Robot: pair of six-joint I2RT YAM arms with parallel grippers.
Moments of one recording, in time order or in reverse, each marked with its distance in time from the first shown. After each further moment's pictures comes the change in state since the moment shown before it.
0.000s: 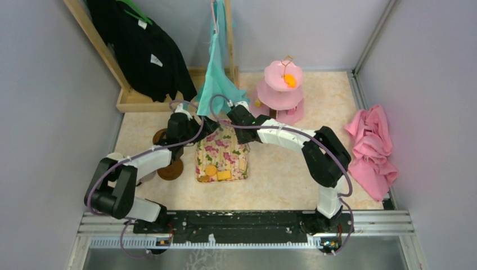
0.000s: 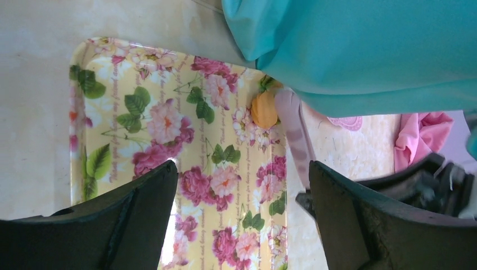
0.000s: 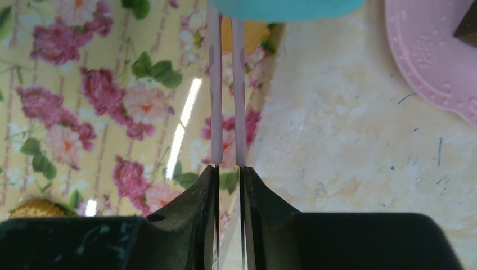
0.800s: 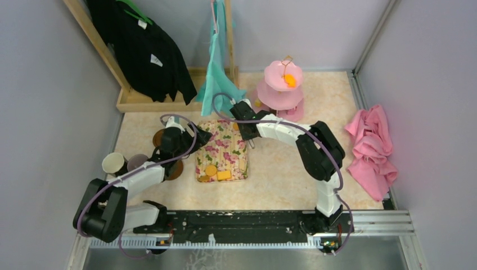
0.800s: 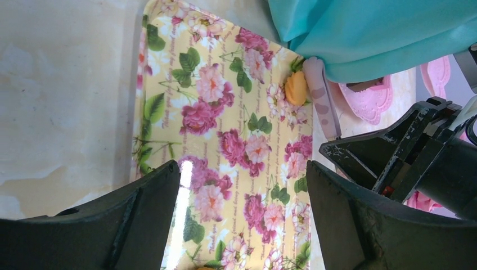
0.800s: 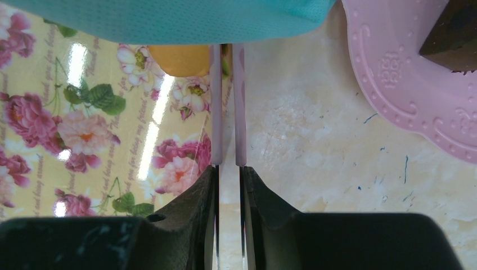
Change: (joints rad) left arm 0.000 -0.219 -0.217 0.016 -0.091 -0.019; right arm -0.080 0.093 0.069 -0.030 0.013 -0.073
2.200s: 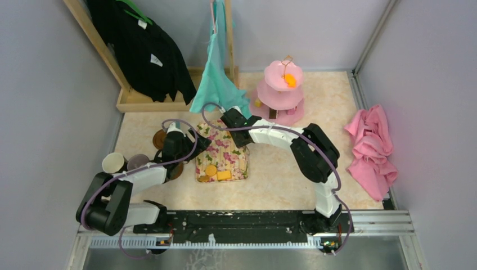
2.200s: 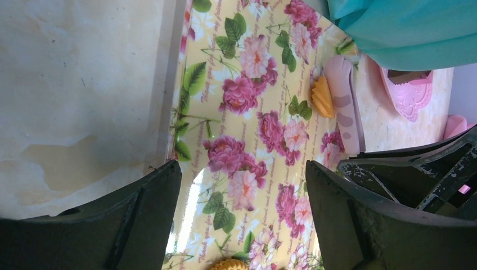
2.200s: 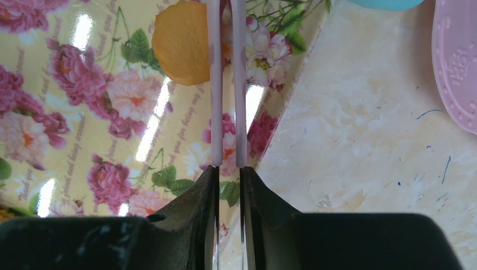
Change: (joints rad) left arm 0.000 0.055 -0.051 0.005 -0.032 -0.030; right arm 0.093 0.026 0.019 -0.034 0.000 -0.029
